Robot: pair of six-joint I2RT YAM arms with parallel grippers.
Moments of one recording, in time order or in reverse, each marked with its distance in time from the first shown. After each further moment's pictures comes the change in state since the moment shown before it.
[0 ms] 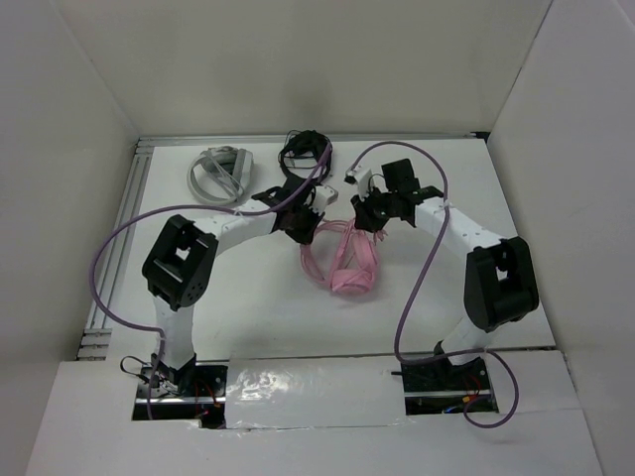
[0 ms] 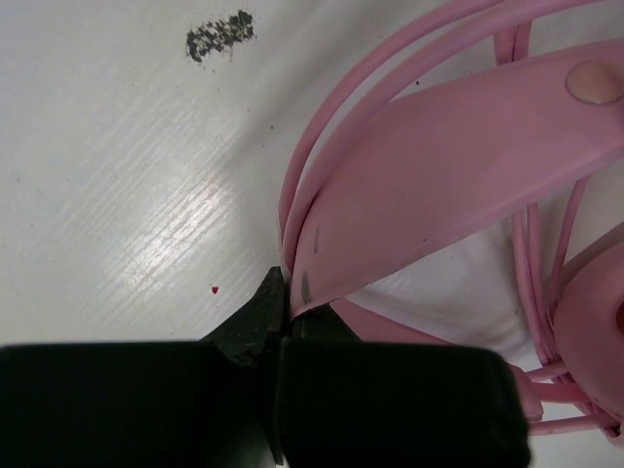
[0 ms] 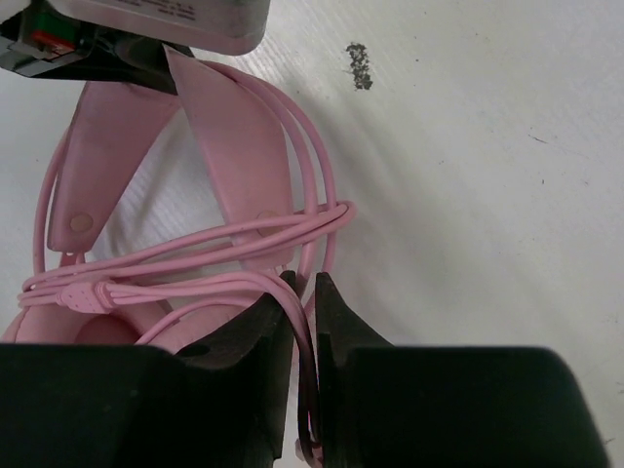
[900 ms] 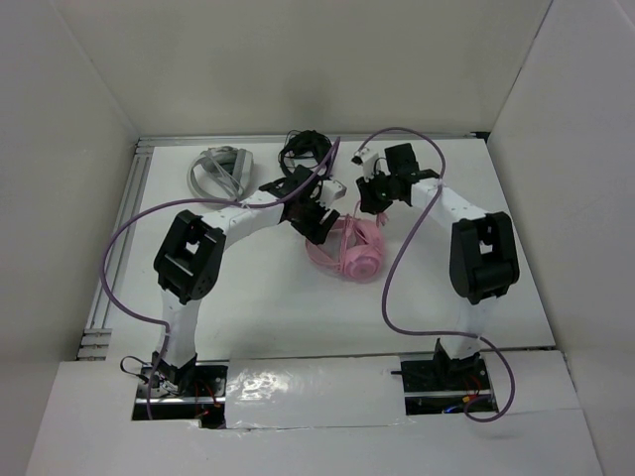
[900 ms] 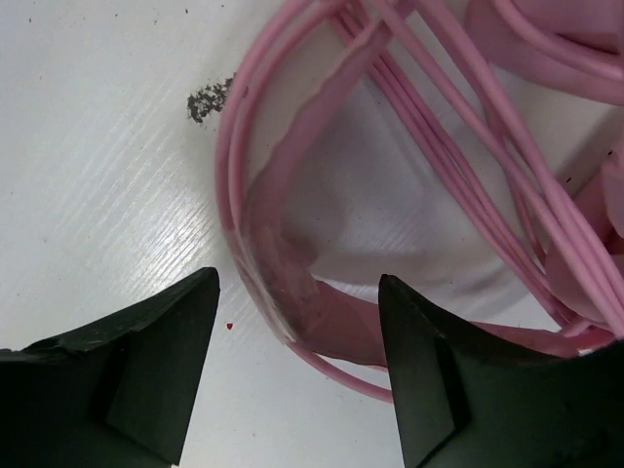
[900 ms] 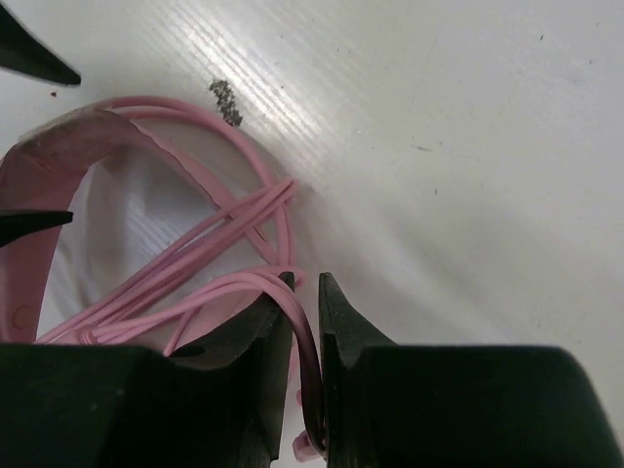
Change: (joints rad) left arm 0.001 0.096 0.175 -0.102 0.010 0.060; right arm -0.080 0.193 0.174 0.009 0.041 0.071
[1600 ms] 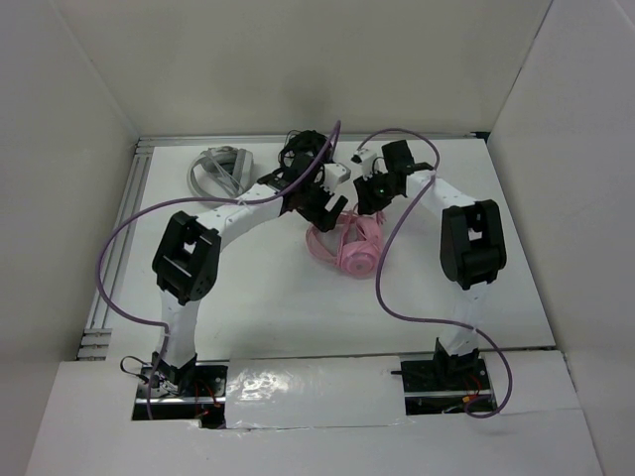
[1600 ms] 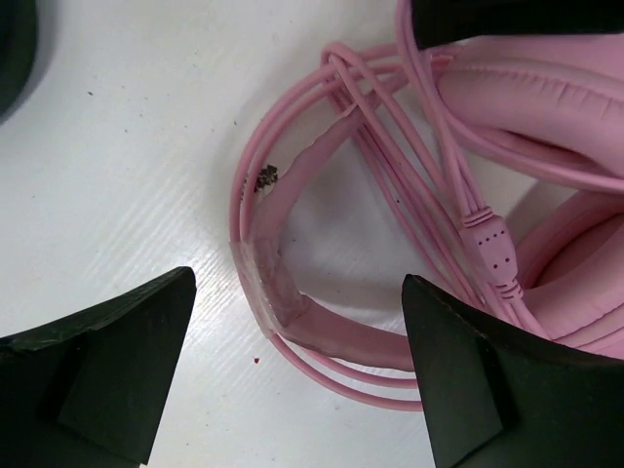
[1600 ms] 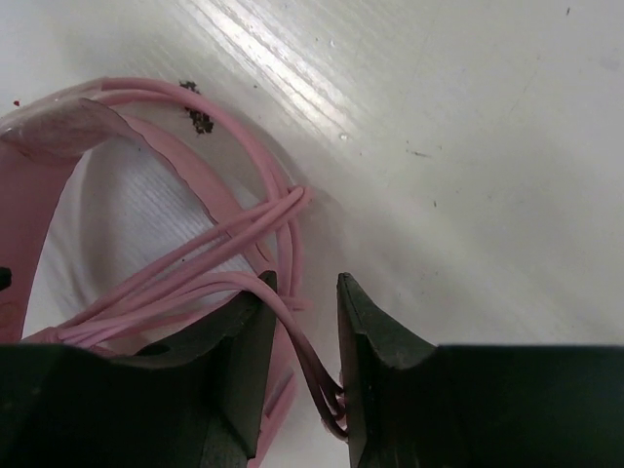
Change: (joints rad) left arm -0.001 -0.012 0.079 0.042 0.002 0.000; right arm -0.012 0.164 0.151 -0.082 -0.020 0.014
